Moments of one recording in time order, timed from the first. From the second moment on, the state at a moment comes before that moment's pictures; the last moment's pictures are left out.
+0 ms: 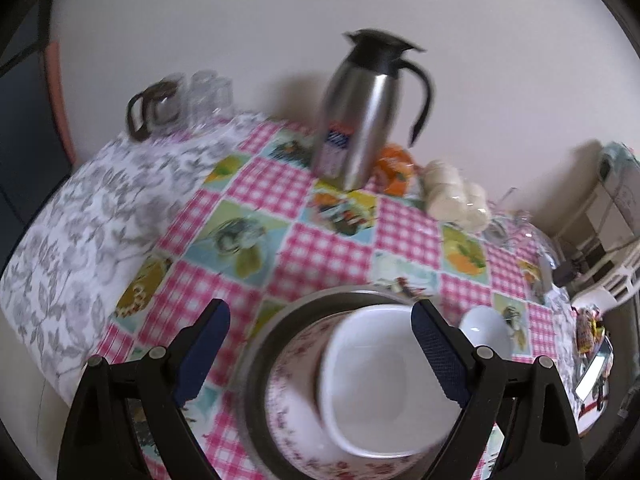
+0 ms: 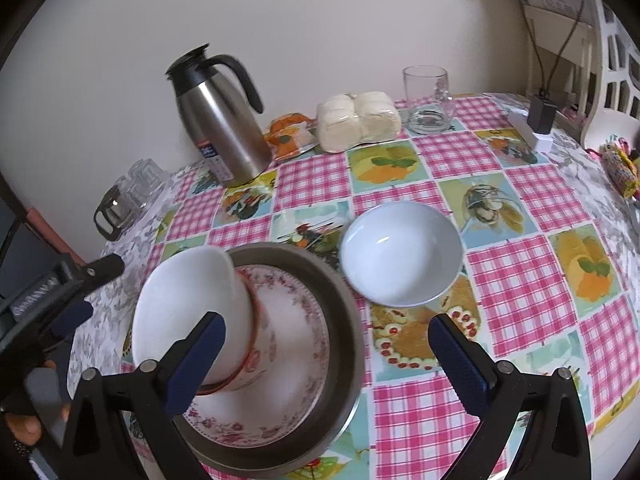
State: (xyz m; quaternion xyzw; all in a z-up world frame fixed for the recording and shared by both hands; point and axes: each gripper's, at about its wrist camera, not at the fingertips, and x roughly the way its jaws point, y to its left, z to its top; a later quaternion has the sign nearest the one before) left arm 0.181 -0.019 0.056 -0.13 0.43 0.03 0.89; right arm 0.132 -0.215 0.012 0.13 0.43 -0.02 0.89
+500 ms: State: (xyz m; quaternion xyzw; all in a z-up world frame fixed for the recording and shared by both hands) left arm 0.201 -0.155 0.069 -0.04 0.41 -0.10 0.90; right arm 0.131 -0.321 -0.007 0.20 0.42 -0.09 0.88
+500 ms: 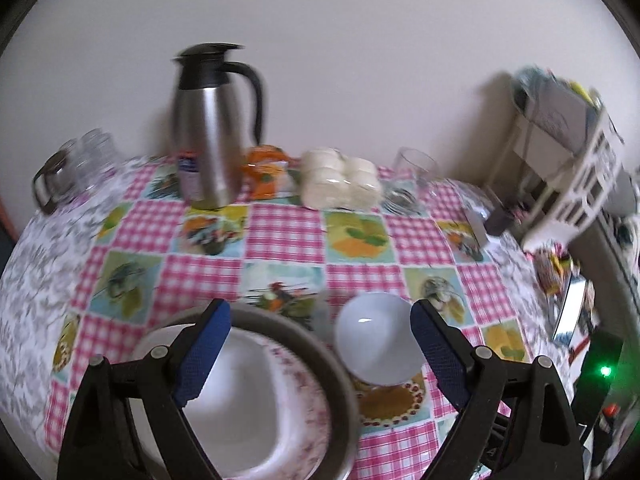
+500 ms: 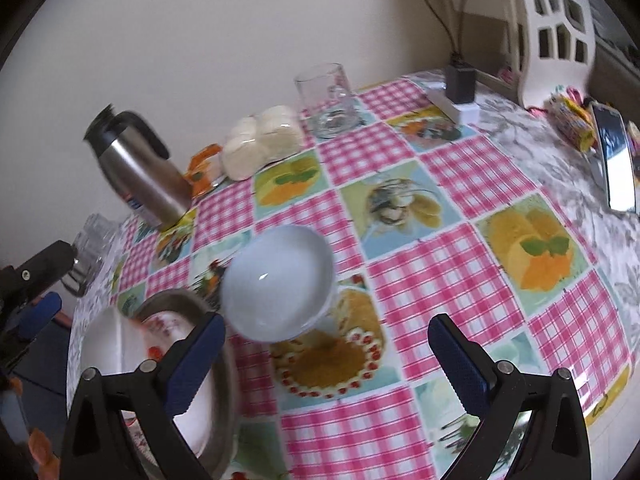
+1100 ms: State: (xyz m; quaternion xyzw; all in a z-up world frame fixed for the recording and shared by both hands) left arm 0.245 -0.212 -0.007 0.01 0.48 -0.10 0.87; right arm 0.168 -0.342 -0.070 0.27 0.44 -0.08 0.85
